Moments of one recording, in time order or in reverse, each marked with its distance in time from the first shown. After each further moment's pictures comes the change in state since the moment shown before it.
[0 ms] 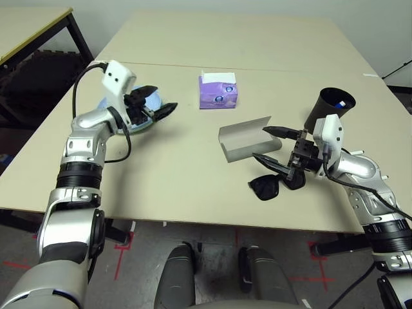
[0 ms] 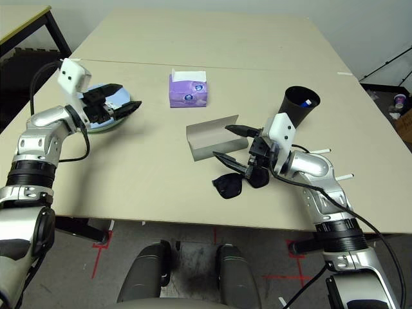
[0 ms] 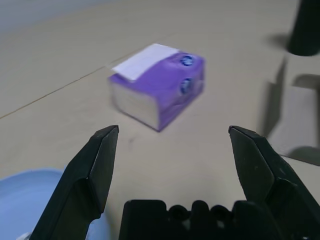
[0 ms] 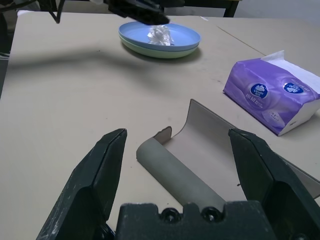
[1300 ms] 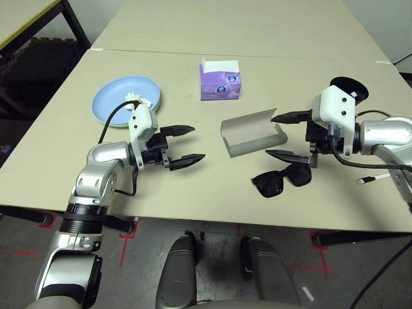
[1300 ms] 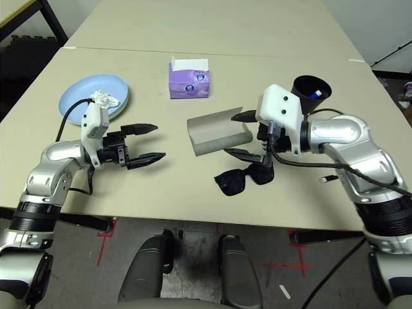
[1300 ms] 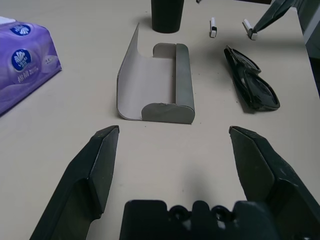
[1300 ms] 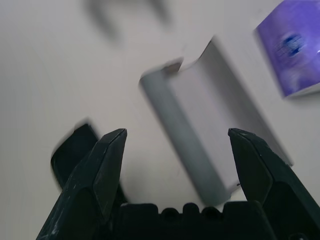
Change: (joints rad) left arm 0.302 -0.023 -0.055 -0.384 -0.137 0.050 -0.207; right arm -0.216 -0.432 0.145 -0.296 -0.159 0.361 0.161
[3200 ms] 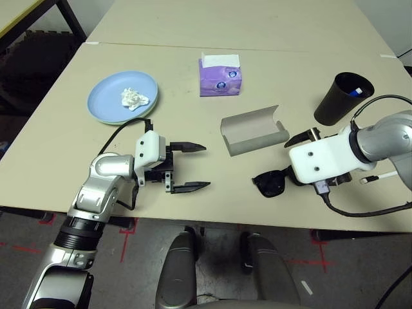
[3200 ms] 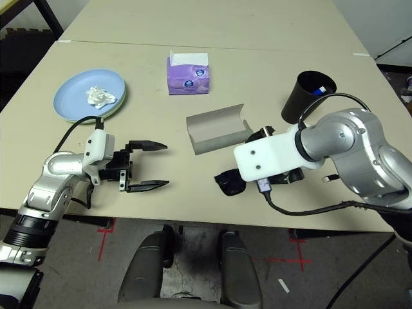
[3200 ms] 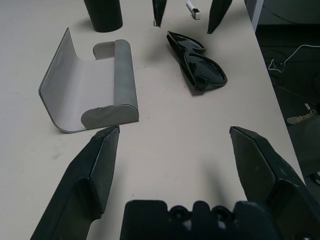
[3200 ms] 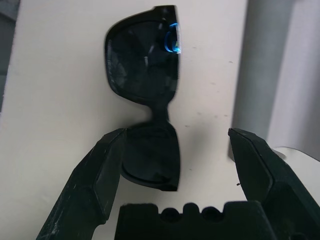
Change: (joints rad) left arm 0.097 0.054 -0.086 -0.127 0.005 -0.184 -0.077; right arm -0.013 -0.117 0.168 -0.256 -0.417 -0.021 0.221
